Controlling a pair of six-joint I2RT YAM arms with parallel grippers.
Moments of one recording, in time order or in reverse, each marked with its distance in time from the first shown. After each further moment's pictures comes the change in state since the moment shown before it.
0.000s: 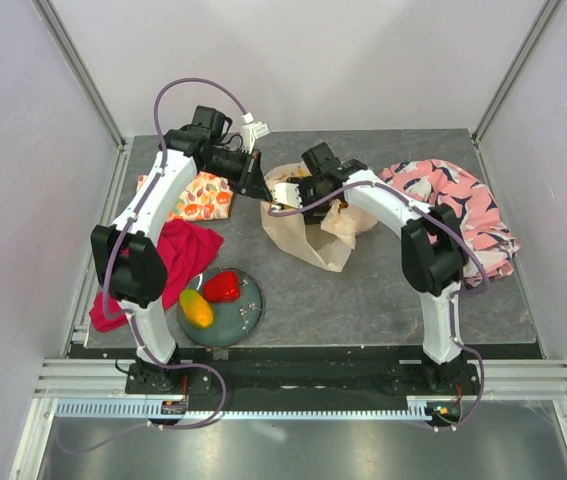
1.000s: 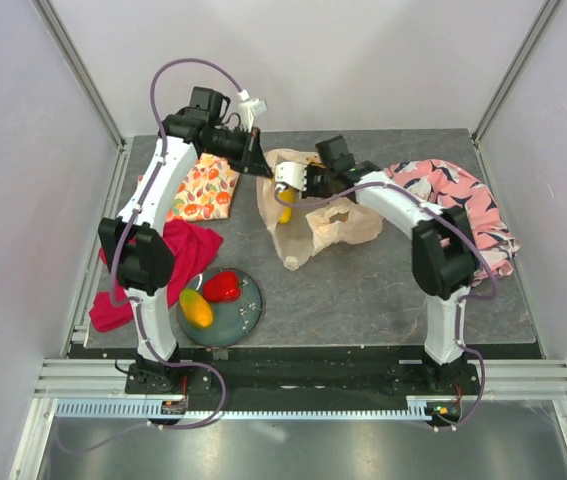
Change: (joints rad) left arm 0.020 0.125 0.196 0.016 -0.037 -0.058; right arm -0.031 -0.005 -0.077 0.373 0.019 0.084
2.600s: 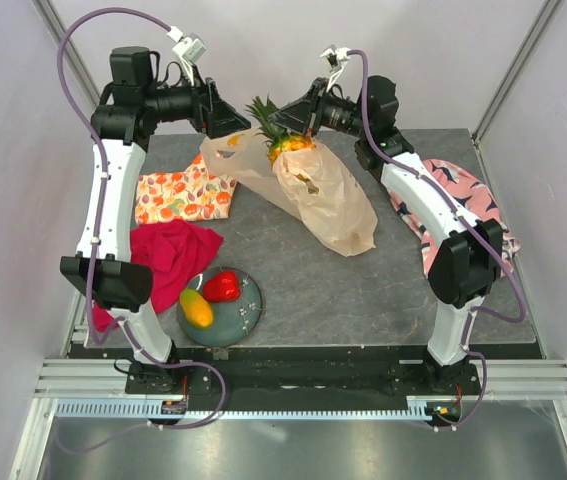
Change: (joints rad) left arm 0.171 -0.190 0.169 0.212 0.182 -0.114; right arm -0.098 -0.140 0.189 0.624 -0.588 1.664
